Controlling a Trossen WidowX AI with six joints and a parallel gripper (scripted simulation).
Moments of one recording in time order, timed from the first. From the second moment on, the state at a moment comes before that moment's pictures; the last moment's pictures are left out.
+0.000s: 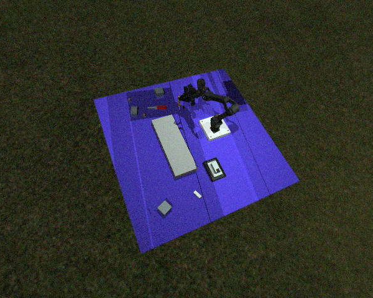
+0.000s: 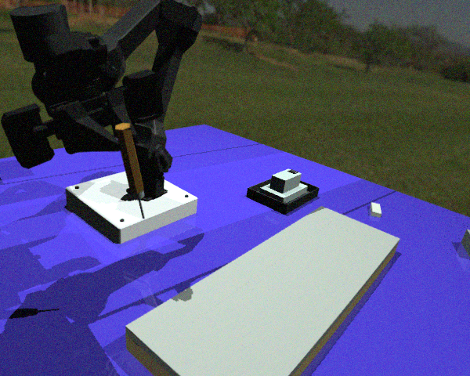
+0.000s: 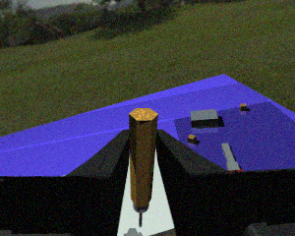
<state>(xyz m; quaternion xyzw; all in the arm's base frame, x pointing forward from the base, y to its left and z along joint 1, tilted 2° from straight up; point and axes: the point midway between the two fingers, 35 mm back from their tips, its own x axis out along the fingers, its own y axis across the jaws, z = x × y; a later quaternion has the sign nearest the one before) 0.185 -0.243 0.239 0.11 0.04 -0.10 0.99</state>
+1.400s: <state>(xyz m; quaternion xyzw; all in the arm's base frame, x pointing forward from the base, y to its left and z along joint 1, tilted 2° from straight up) 0.314 -0.109 0.207 0.01 0.04 0.18 0.98</state>
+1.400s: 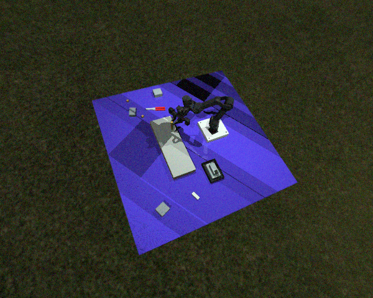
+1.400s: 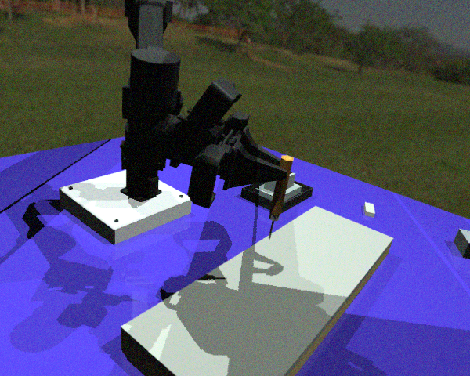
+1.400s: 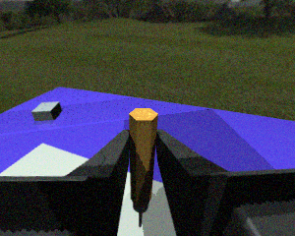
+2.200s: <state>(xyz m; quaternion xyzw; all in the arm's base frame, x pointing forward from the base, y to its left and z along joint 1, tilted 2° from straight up) 0.343 -0.003 0.189 -0.03 0.02 0.33 0.94</state>
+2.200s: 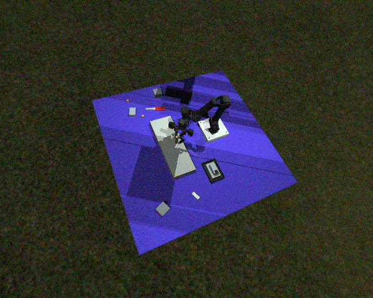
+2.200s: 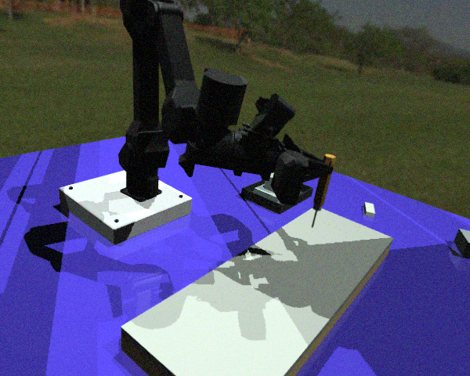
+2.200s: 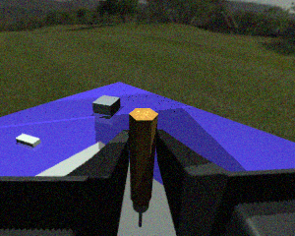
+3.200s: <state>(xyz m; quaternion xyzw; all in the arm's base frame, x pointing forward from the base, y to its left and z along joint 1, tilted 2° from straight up) 0.346 -0.002 0.174 -0.04 0.02 0.33 0.94</state>
